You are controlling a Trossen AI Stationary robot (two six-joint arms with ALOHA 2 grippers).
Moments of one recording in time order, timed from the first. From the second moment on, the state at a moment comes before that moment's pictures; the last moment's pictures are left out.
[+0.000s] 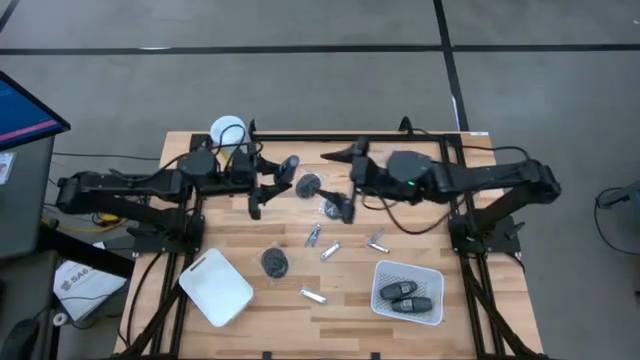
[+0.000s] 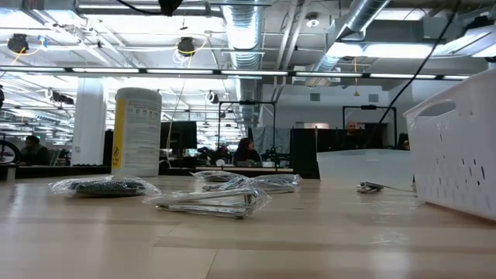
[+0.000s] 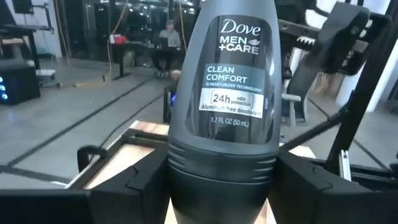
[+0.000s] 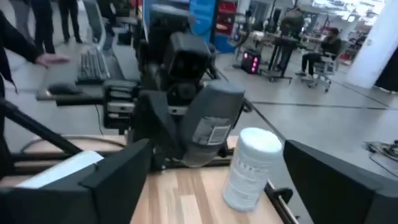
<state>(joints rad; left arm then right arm) 0.06 0.98 0.82 0.16 -0.10 -0.08 0.12 1.47 1.49 -0.14 0.37 -0.11</state>
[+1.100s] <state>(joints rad) 0.06 1.03 0.83 0.30 0.03 0.00 -0.02 1.68 1.77 -0.22 -0.03 -0.09</state>
